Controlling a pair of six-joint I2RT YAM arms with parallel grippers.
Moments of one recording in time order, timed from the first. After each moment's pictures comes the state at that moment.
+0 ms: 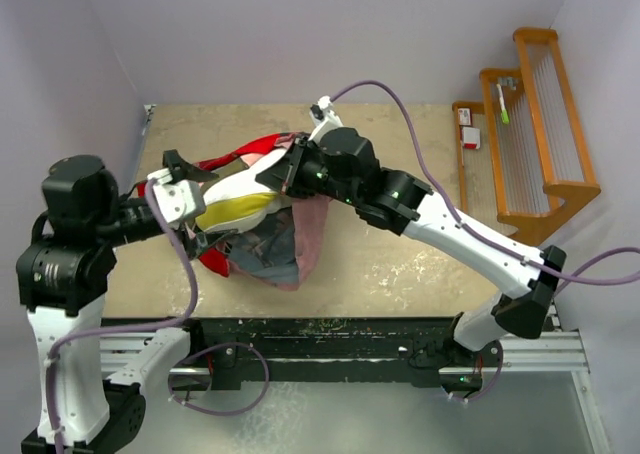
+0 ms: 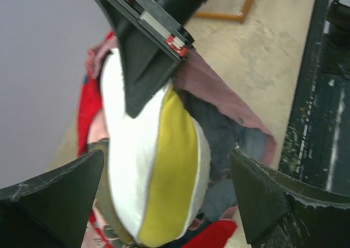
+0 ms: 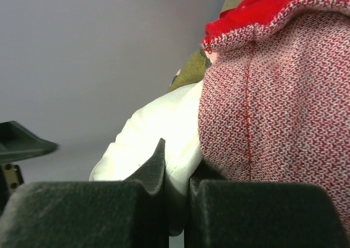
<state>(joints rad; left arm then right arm) -0.11 0.89 1.65 -1.09 0.91 0.67 0.99 1.49 1.62 -0.38 0.08 0.92</state>
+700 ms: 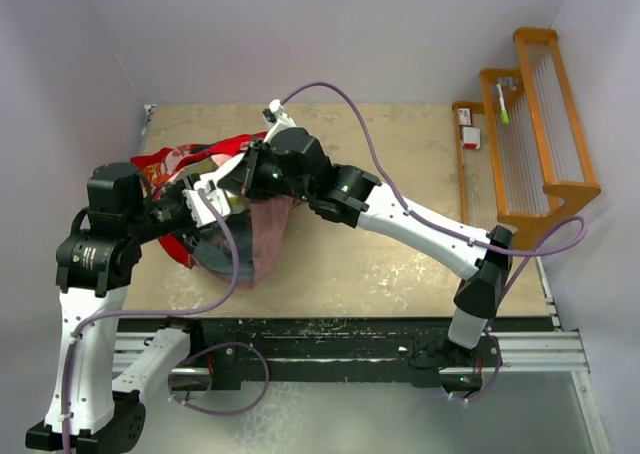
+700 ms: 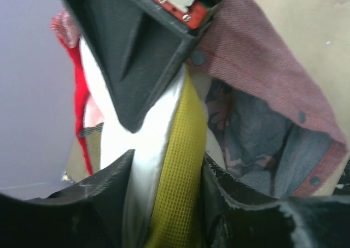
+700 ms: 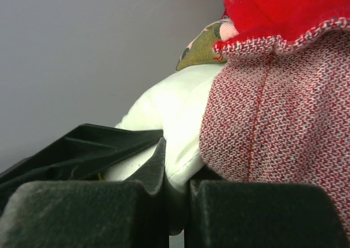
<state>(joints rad) -0.11 0.85 1.36 -1.08 0.60 0.96 1.06 1.76 1.86 -0.36 0.06 0.93</state>
